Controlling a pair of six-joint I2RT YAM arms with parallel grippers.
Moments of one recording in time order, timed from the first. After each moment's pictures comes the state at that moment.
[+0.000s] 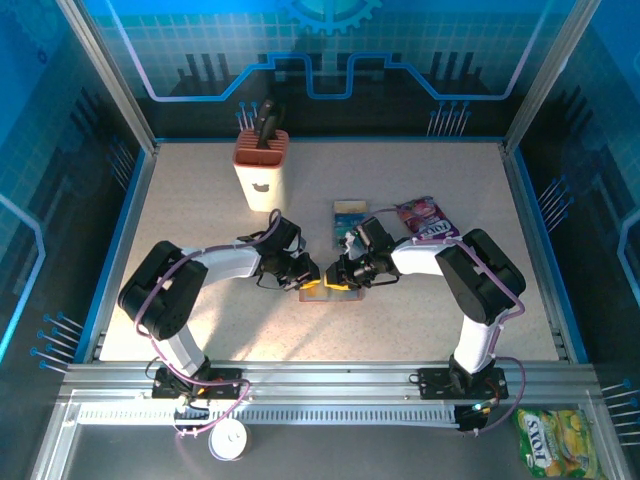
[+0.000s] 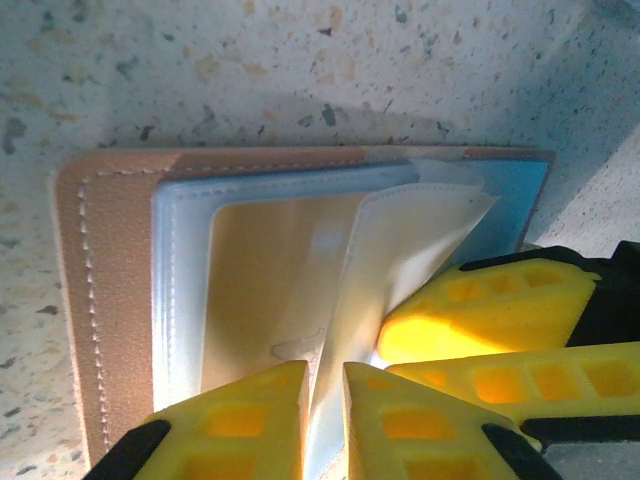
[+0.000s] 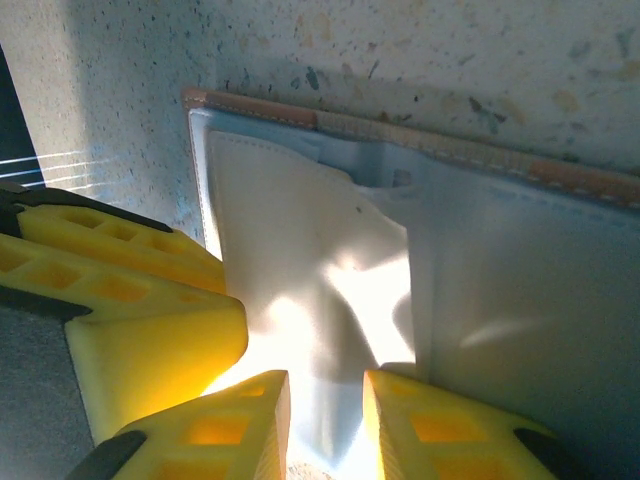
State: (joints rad) left arm -0.53 1.70 0.86 -0.24 0.50 -0.93; right arm 0.57 1.82 0.88 -0.11 -0.68 0.70
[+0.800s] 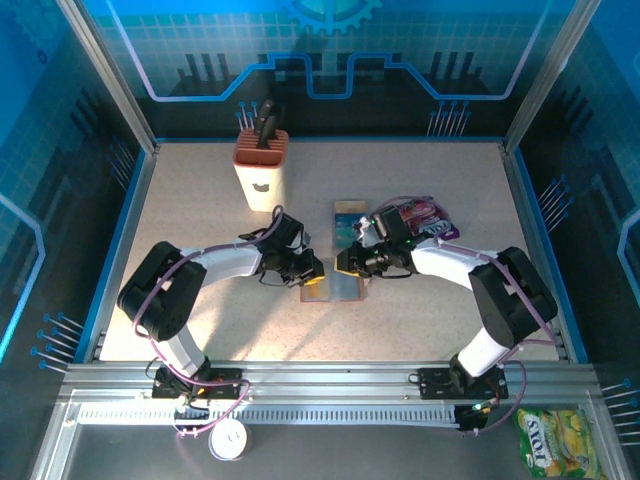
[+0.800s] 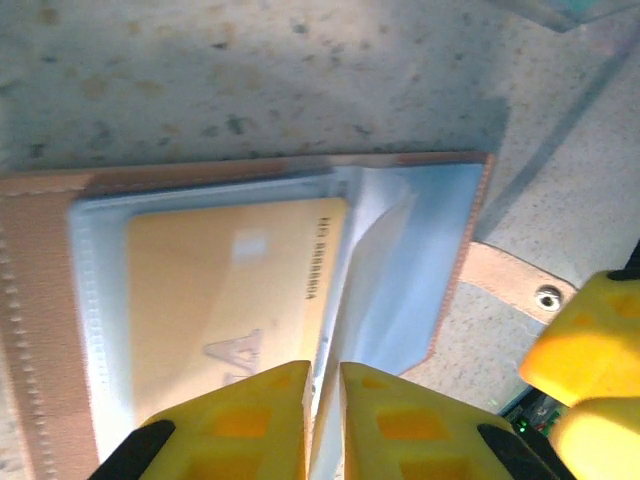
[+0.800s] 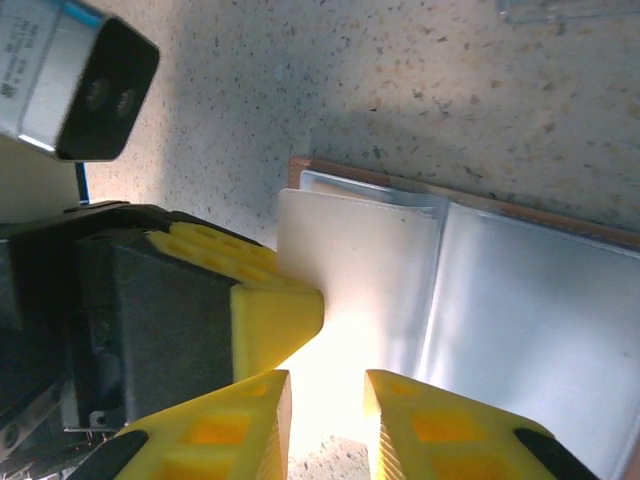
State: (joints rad) left arm -0.54 1.70 0.89 -0.24 0.51 -0.93; right arm 0.51 1.61 0.85 -0.18 -0.63 0.70
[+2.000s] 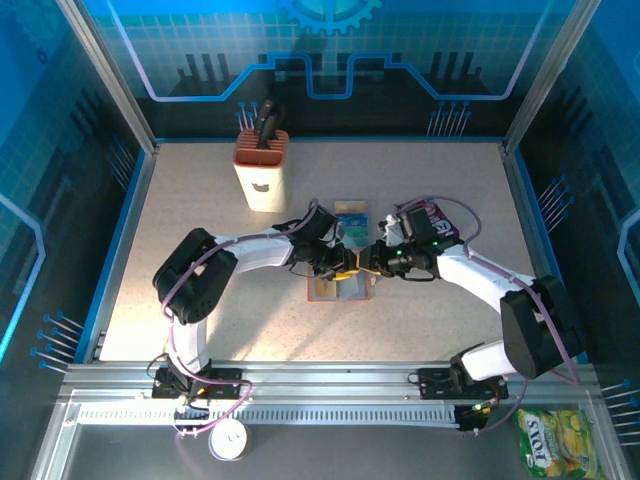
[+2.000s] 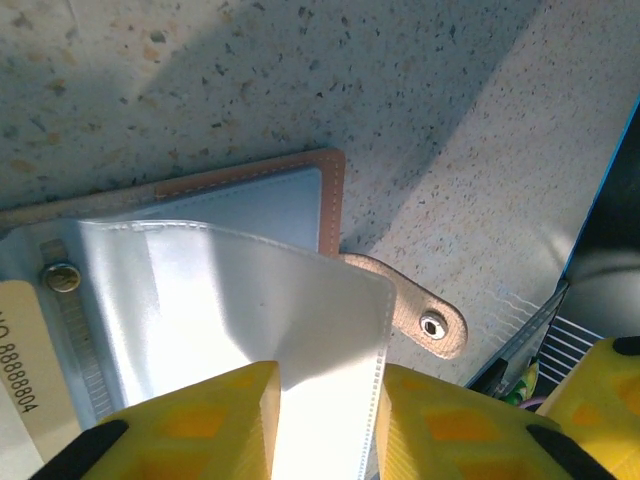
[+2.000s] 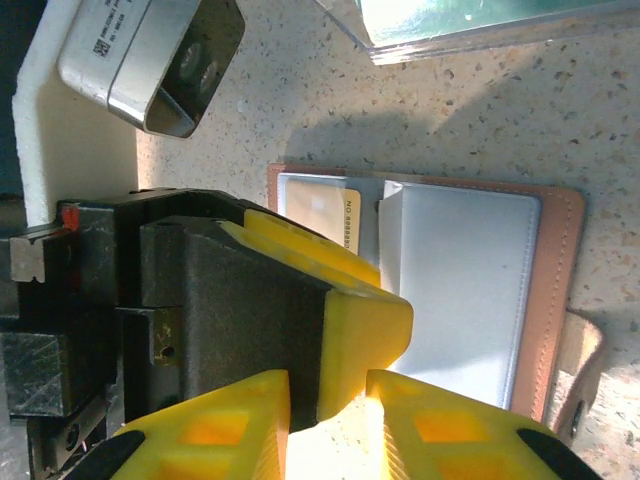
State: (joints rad) left arm -0.66 1.90 1.14 -0.23 0.56 -0.98; right arm 0.40 1.42 0.78 -0.33 -0.59 0.65
